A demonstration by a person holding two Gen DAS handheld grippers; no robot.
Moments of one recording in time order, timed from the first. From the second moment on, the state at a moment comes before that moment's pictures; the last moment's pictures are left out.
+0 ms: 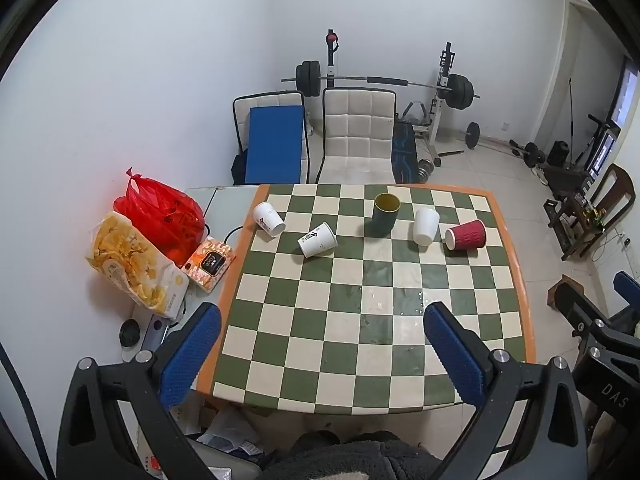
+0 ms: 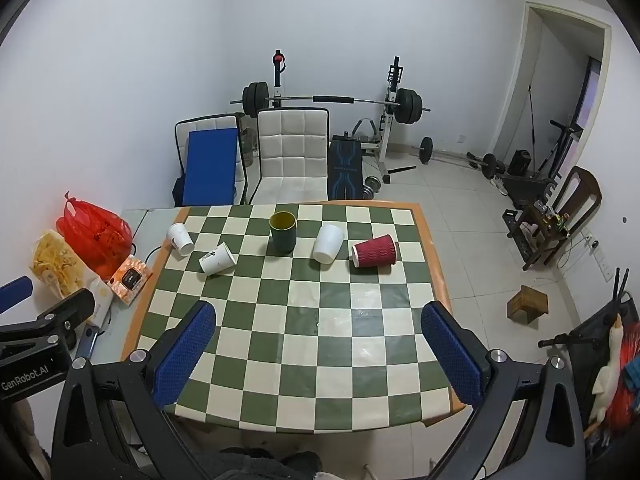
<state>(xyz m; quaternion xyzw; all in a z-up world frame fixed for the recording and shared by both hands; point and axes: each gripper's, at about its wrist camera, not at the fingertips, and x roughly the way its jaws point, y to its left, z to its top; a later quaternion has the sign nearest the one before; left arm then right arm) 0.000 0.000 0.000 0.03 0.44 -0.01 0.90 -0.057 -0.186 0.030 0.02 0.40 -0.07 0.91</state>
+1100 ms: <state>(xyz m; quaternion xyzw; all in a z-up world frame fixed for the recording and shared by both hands) 0.002 -0.003 0.000 0.02 0.44 -0.01 0.90 -0.058 -0.189 0.030 0.01 0.40 -0.06 0.91</state>
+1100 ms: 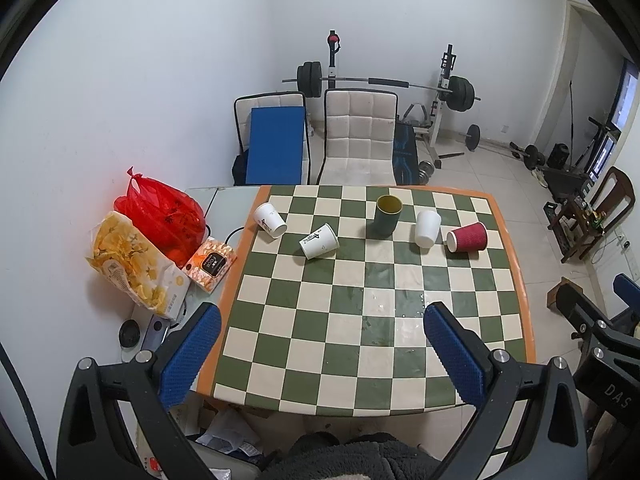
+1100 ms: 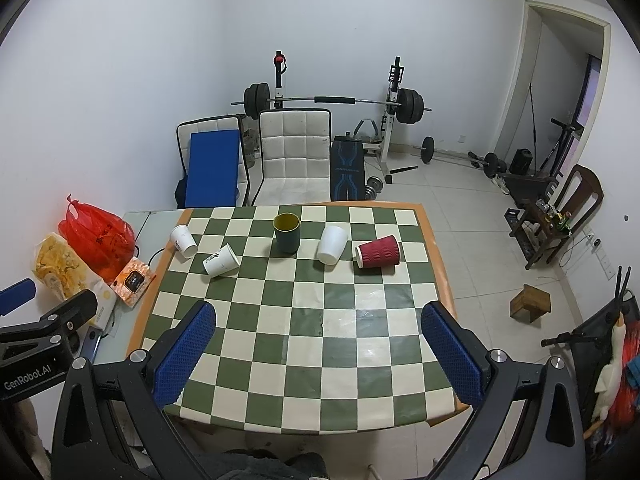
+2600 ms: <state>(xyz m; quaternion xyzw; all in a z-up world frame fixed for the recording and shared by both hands) 0.003 -0.003 0.001 0.02 0.44 -0.01 0.90 -0.053 -0.184 0.030 0.02 0.40 -0.06 0.91</state>
